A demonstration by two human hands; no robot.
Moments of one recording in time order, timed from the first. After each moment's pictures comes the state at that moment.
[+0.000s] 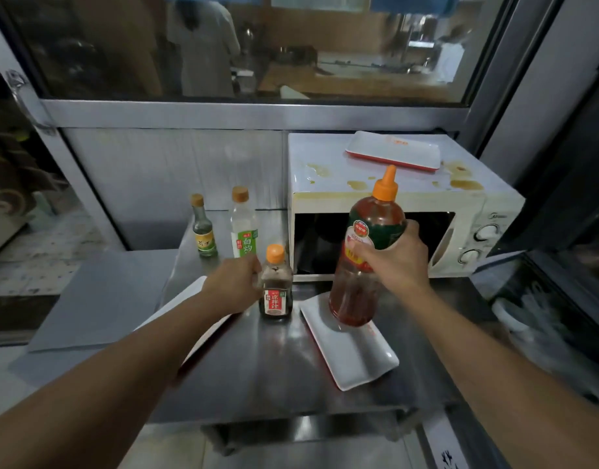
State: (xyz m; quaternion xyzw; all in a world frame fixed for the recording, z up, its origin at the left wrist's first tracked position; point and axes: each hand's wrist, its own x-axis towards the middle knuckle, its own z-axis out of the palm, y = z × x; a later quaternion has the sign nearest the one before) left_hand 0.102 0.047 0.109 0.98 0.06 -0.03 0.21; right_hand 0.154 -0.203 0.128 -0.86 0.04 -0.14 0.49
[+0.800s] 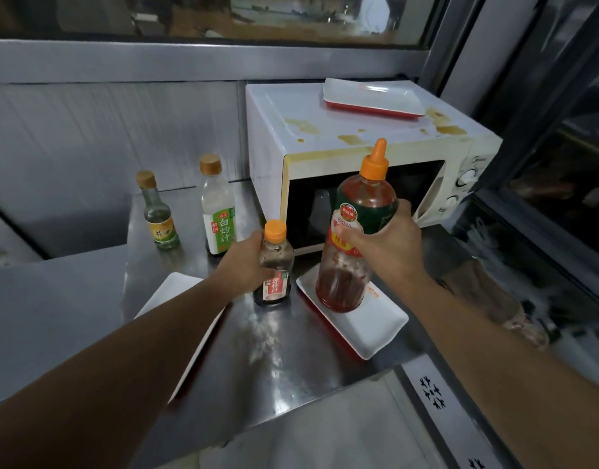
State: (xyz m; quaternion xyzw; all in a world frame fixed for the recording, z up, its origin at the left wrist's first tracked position) left_hand 0.178 0.075 0.028 0.94 -0.10 -0.05 0.32; right_hand 0.130 -0.147 0.098 -0.86 0.11 -0.18 0.46
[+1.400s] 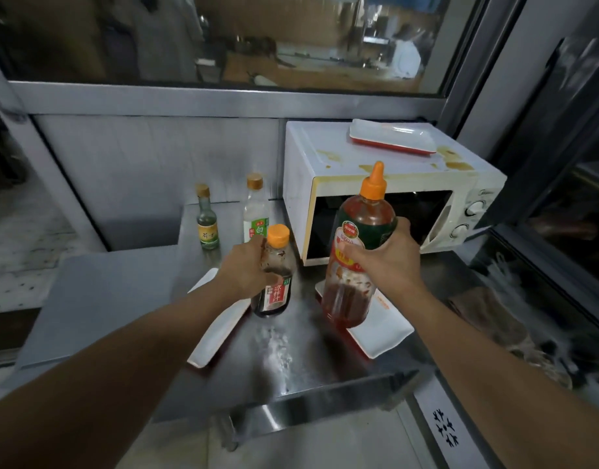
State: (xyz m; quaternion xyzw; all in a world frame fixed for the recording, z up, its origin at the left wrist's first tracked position) left_hand 0.096 0.108 0.093 0.94 -0.04 -0.01 0.33; right_hand 0.083 -0.122 0.129 -0.86 0.06 -0.16 0.48
